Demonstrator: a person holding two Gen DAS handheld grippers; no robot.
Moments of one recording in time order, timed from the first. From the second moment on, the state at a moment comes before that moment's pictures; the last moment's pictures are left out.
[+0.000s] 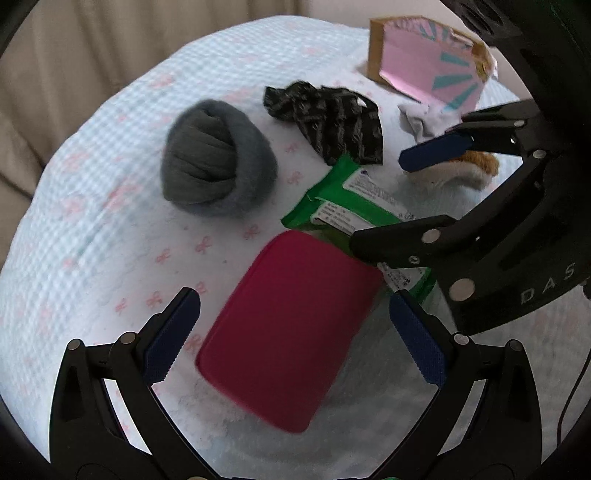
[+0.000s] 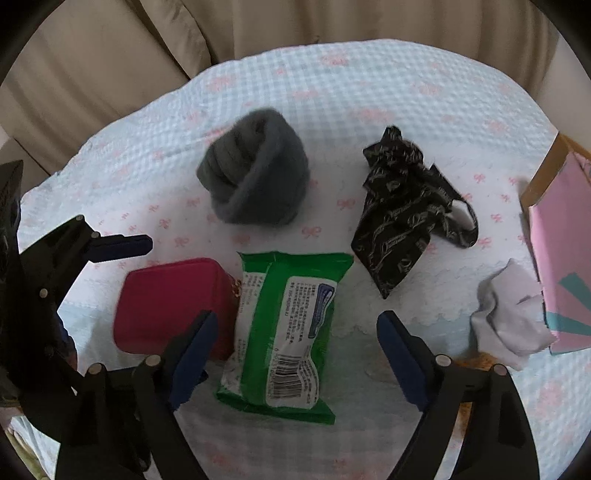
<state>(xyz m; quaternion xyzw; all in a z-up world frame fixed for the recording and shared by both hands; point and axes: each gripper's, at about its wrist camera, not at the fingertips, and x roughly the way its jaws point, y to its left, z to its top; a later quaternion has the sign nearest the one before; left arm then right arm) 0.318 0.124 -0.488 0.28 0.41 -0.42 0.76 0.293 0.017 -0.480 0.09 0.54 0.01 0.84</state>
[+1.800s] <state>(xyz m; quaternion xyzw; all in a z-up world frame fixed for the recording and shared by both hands) 0.213 0.088 -0.159 0.13 0.38 -0.32 0.86 0.171 -0.088 -0.174 0.09 0.42 0.00 0.90</state>
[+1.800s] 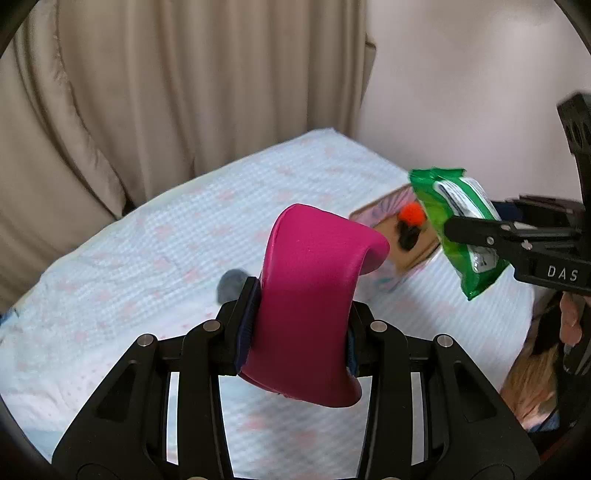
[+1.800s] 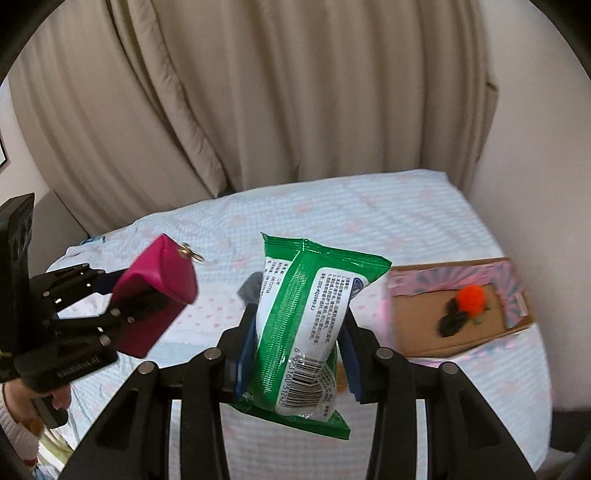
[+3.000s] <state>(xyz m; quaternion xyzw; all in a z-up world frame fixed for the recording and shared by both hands) 0.295 -0.252 -0.308 0.03 0.56 -0.20 0.80 0.217 -0.422 -0.298 0.13 0.52 -0.03 0.85</state>
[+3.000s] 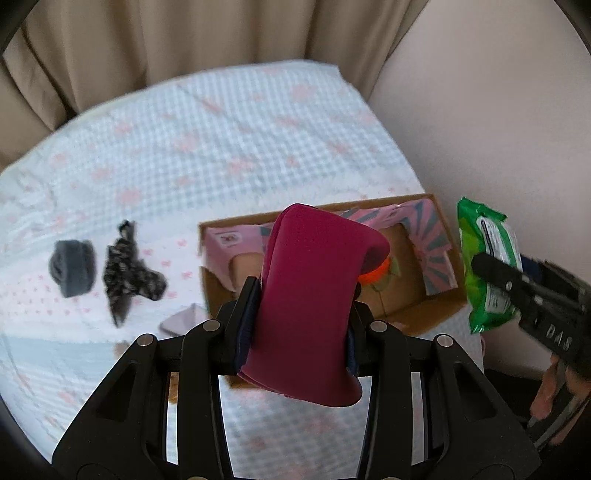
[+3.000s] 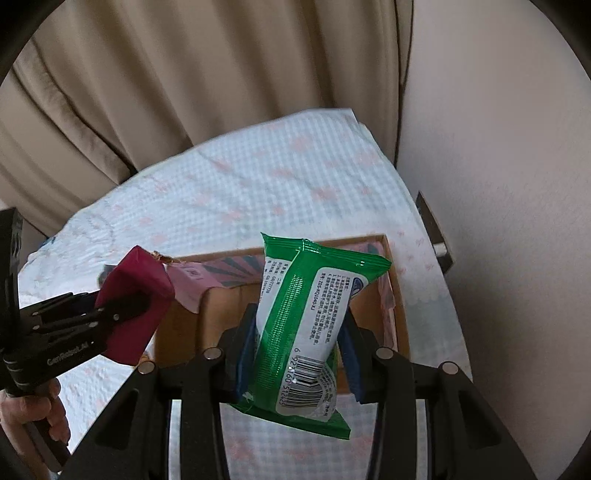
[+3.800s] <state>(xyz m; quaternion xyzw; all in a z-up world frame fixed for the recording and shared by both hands) 0.337 -0.279 -0.372 0.06 0.59 -0.17 0.79 0.220 -0.414 -0.390 0.15 0.55 -0.03 0.82</state>
